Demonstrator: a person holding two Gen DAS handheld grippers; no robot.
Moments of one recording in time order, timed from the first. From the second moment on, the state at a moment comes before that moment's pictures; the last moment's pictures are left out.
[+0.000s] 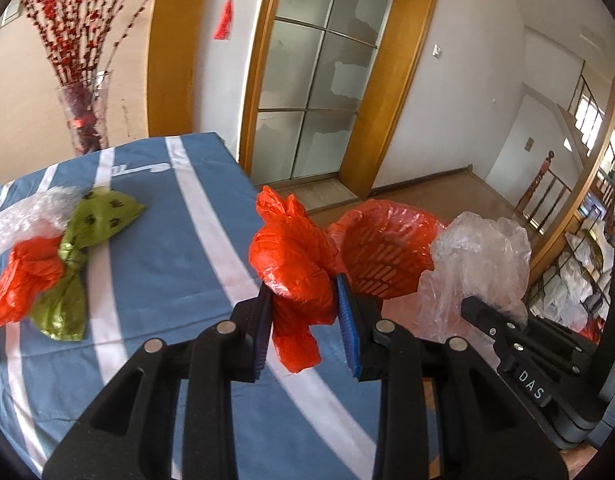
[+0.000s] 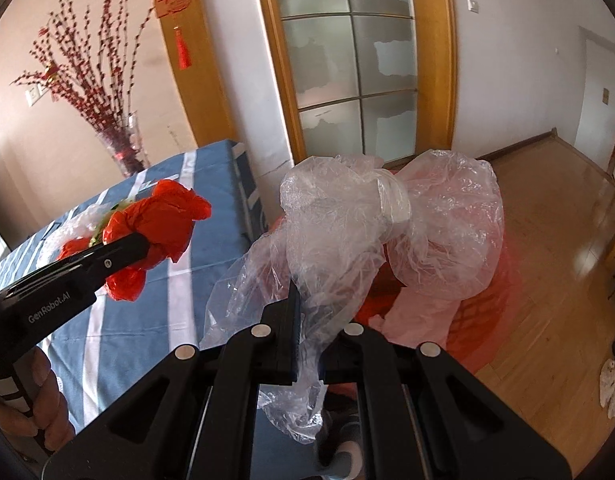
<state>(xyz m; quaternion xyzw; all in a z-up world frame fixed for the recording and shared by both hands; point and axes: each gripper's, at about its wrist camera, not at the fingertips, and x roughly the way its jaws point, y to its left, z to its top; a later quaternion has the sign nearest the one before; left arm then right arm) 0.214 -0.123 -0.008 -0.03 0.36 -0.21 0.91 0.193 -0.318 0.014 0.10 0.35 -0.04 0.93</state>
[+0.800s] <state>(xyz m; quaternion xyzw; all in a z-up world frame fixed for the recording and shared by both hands) 0.243 -0.202 -0.020 -0.01 0.37 -0.26 0.89 0.203 -0.387 0.002 0.13 0.35 -0.09 0.92</state>
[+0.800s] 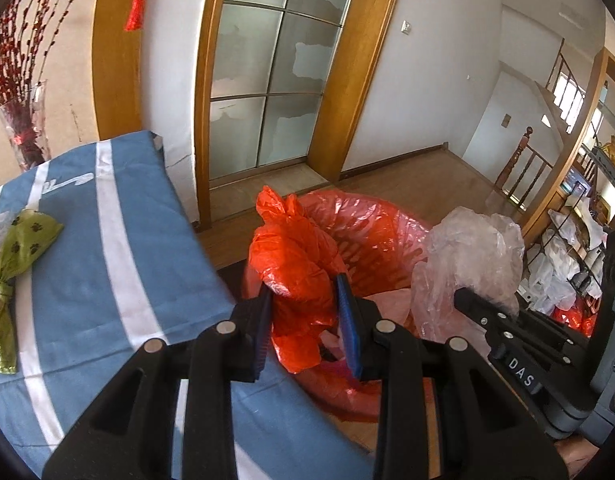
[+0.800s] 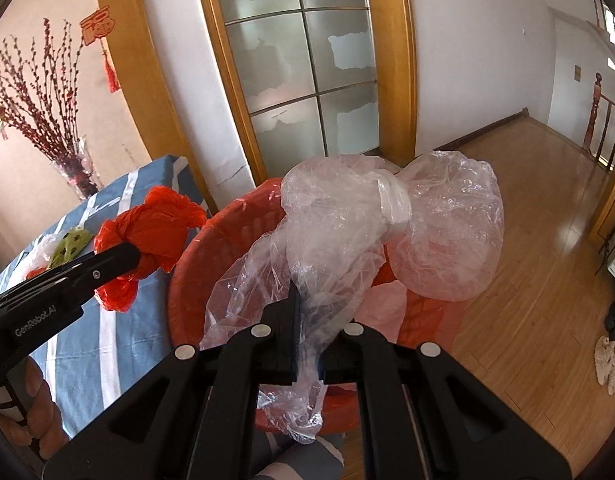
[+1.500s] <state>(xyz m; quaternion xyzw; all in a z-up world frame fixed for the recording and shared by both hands) 0.265 -0.241 -0.048 -0.01 0.41 -0.28 0.87 0.215 -0.401 -0.010 0.13 0.36 -0.08 0.92</state>
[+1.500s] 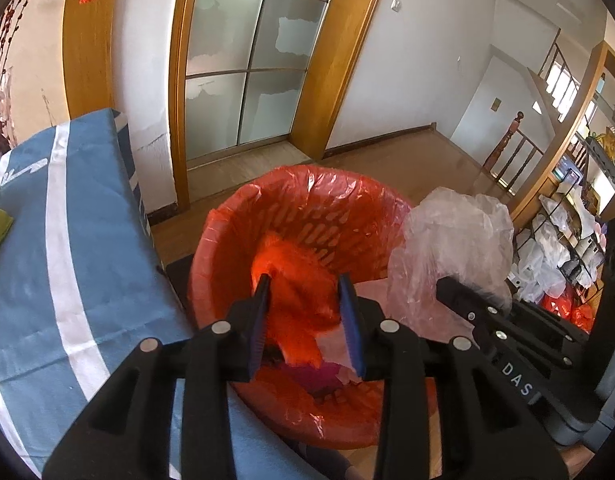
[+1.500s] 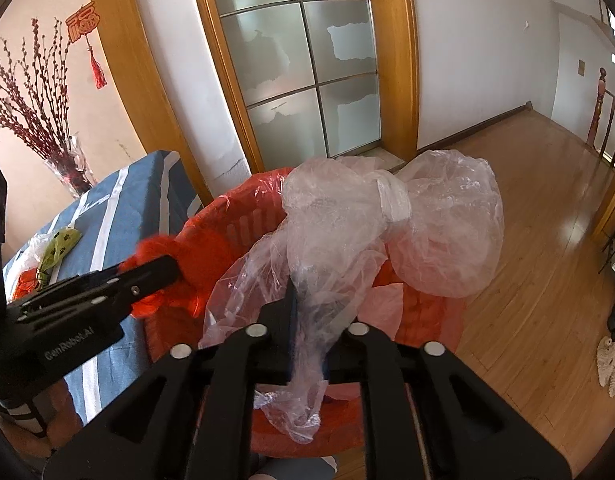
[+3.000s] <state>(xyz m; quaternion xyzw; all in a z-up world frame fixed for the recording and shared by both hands) 0.205 0.101 -0.021 -0.04 0.36 0.06 0.93 0.227 -0.267 0.013 0.08 0.35 0.03 0.93</state>
